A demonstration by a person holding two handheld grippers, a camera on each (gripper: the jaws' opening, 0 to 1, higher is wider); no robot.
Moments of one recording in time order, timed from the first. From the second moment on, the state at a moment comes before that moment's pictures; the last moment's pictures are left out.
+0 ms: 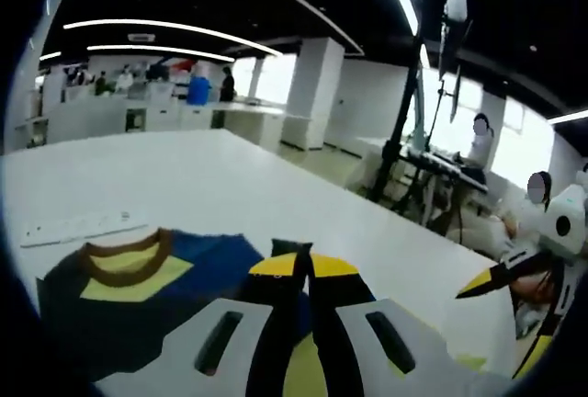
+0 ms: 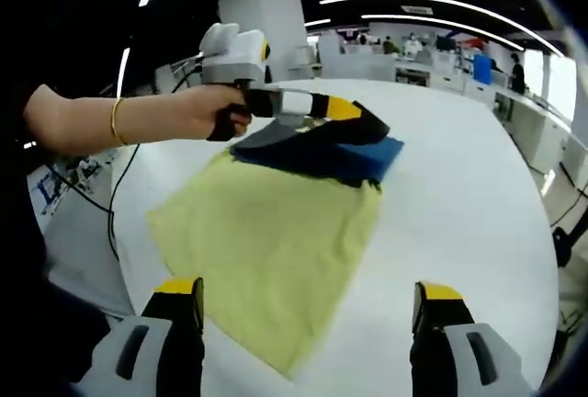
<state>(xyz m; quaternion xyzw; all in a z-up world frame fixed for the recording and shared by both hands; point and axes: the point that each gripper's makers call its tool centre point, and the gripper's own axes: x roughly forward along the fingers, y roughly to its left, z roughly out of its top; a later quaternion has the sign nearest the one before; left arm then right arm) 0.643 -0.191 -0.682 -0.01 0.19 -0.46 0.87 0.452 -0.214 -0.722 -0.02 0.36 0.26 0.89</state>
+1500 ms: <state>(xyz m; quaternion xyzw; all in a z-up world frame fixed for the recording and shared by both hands) 0.567 -0.119 -0.677 0.04 0.19 -0.53 0.82 0.444 -0.166 -0.702 -0.08 0.37 0.40 0.83</state>
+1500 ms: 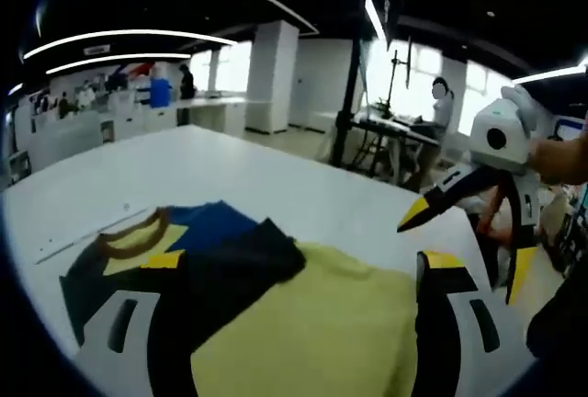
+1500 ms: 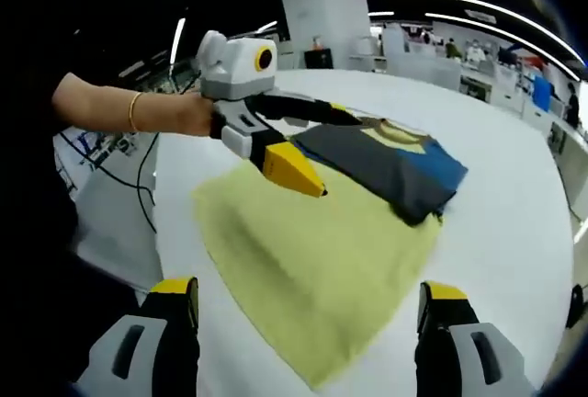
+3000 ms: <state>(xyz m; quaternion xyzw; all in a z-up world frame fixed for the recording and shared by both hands) 0.419 0.044 -0.759 0.18 0.32 -0.54 0.76 0.398 -0.172 -0.757 -0.24 0.44 0.46 0.73</state>
